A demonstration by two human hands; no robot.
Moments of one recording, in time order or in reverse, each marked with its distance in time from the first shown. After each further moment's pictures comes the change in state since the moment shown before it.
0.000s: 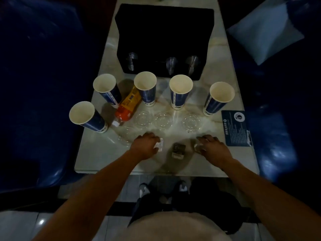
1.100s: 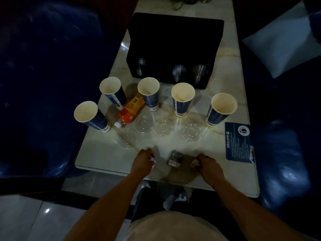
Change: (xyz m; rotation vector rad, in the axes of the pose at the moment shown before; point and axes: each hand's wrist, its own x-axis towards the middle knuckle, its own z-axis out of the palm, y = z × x) left_hand -0.021 0.035 0.045 -0.491 0.207 -0.434; right_hand 0.004 0.012 0.038 0.300 0.003 0.080
